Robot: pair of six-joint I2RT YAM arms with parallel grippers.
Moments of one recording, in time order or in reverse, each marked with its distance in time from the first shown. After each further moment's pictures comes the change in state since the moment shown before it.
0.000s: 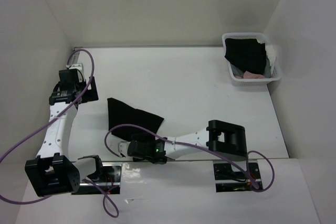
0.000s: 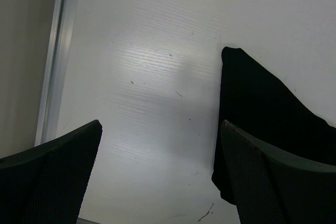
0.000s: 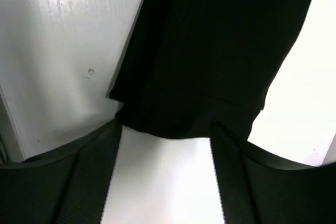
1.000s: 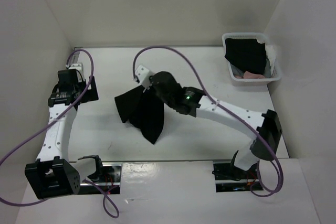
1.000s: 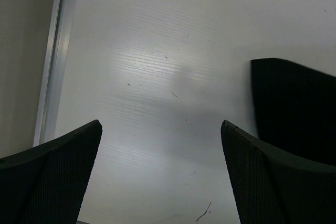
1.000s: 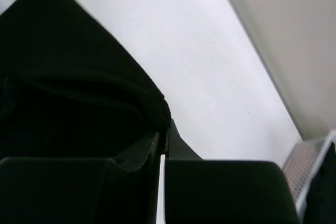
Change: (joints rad) left arm 0.000 -0.019 0.000 0.000 0.017 0.002; right arm -0.394 -0.297 0.295 -0.130 -0.071 0.047
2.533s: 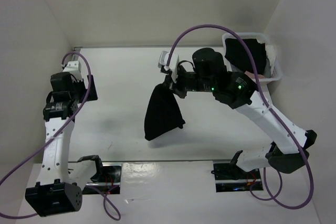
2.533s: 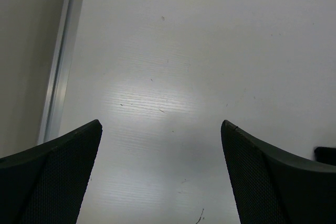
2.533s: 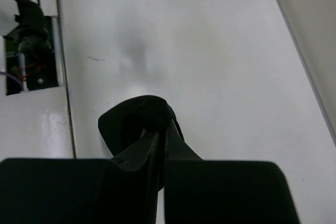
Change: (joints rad) left arm 0.000 -0.169 -0.014 0.032 0.093 0.029; right arm -0.167 -0.259 0.288 -0.420 -0.705 0.030
